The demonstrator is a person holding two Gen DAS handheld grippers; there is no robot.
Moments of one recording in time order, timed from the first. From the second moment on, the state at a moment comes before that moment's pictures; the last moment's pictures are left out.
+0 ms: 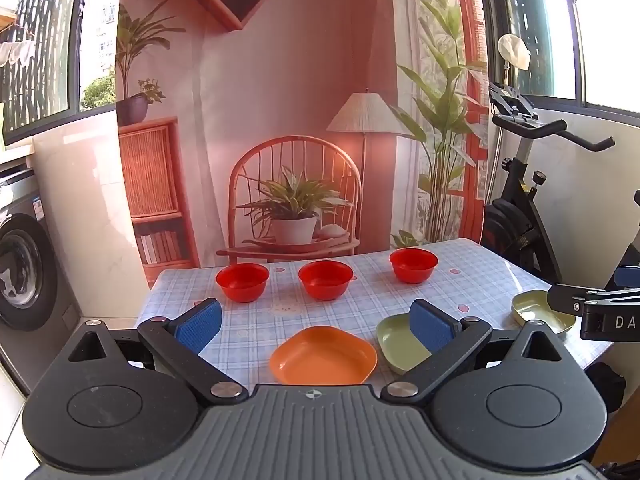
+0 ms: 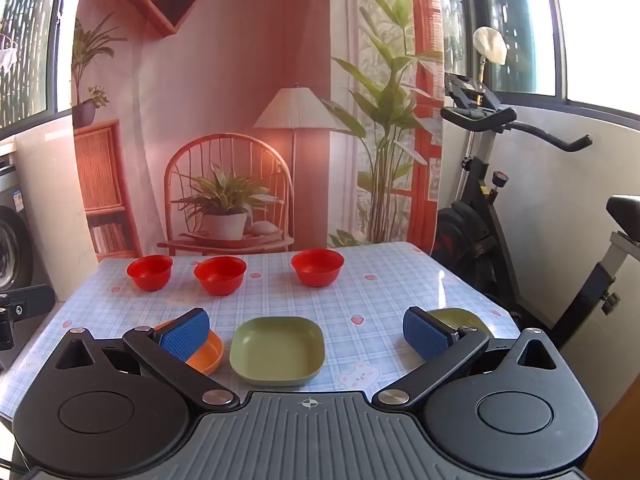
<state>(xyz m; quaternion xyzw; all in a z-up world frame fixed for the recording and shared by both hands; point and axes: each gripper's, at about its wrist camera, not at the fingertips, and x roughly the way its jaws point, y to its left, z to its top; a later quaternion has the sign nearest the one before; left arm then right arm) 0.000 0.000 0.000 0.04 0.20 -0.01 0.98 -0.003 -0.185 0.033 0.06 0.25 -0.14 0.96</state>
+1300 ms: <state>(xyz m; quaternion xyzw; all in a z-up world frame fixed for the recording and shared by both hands) -0.002 0.002 0.001 0.04 0.20 -0.01 0.98 -0.004 -0.185 0.033 0.06 0.25 -0.14 0.96</state>
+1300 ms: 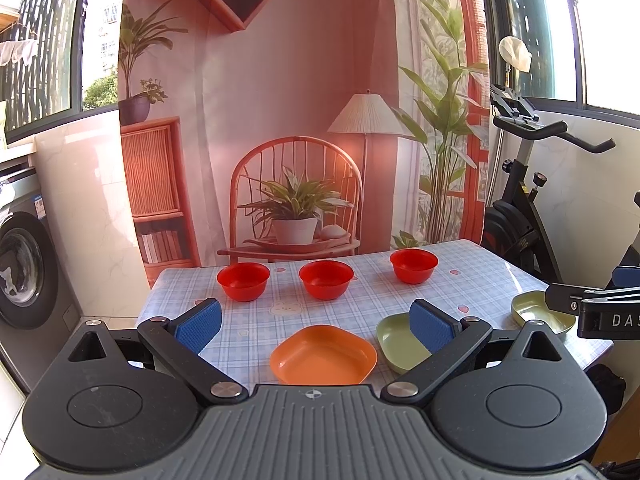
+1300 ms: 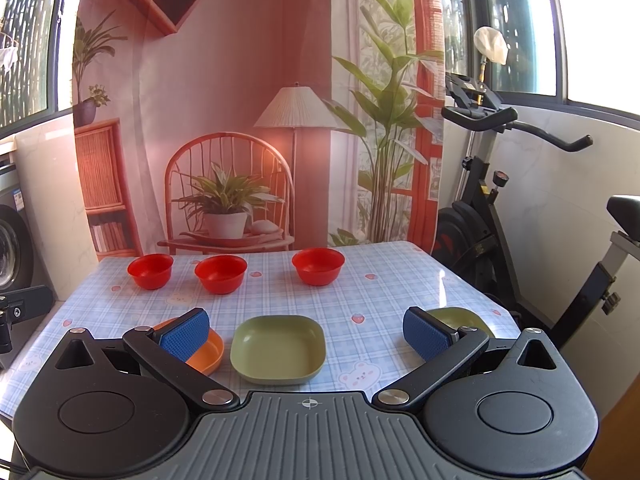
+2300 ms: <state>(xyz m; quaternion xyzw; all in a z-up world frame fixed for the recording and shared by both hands) -0.001 0.003 -0.003 0.03 0.20 -0.01 0.98 -0.003 -0.183 0.032 0.06 0.25 -0.14 0.96</state>
